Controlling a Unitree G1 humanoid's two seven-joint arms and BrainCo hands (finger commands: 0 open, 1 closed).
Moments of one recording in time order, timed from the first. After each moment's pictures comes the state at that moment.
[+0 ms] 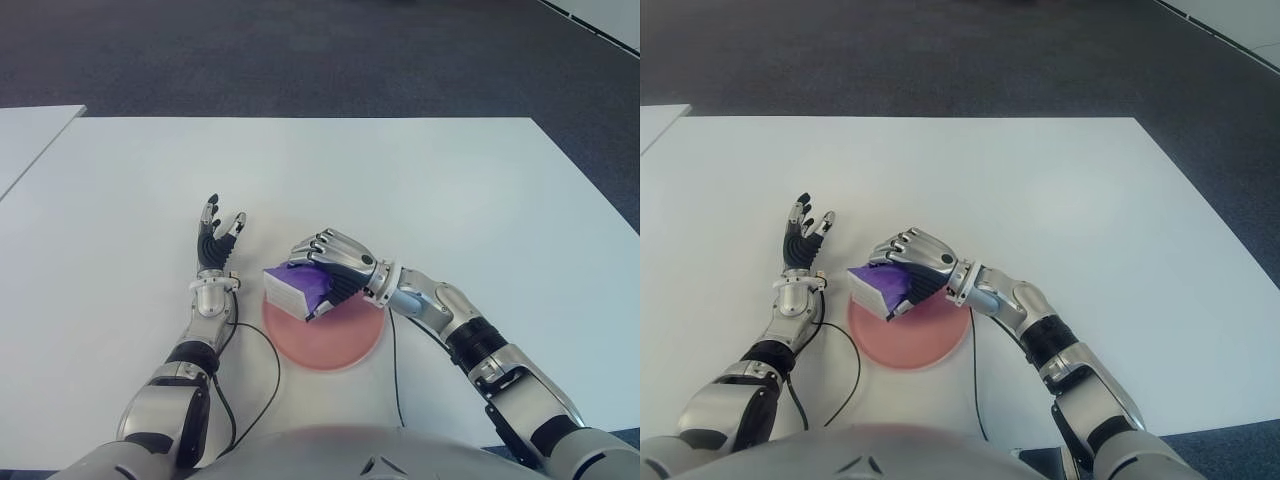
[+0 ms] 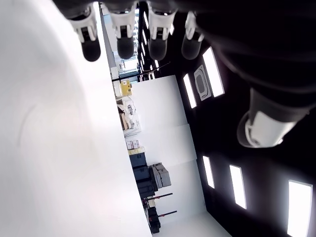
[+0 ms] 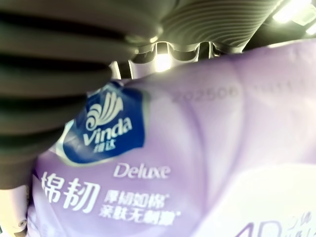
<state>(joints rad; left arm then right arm) -0.30 0.13 0.07 1.04 0.12 -0.74 0.35 -0.41 -0.34 0.54 0.40 -0.86 -0.80 -0.18</state>
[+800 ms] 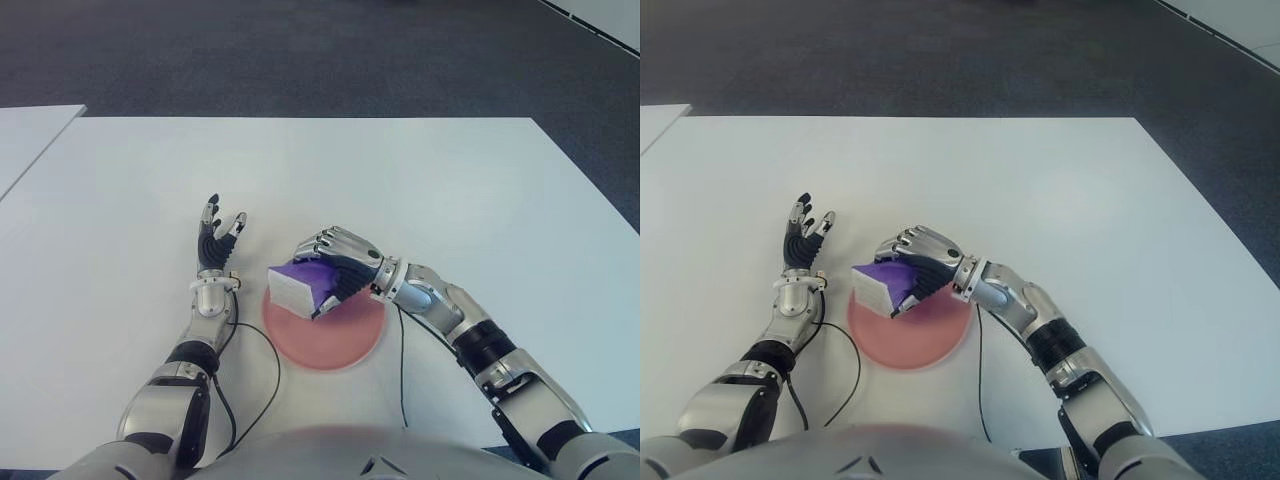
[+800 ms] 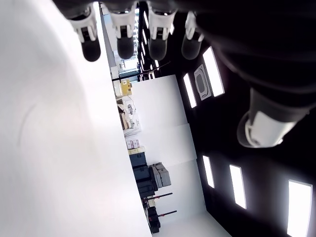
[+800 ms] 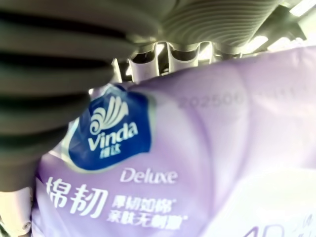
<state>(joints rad) -0.30 0.13 0.07 1.04 0.12 -0.74 0.35 -0.35 -0.38 0.50 0.29 -0.58 -0.74 0.08</state>
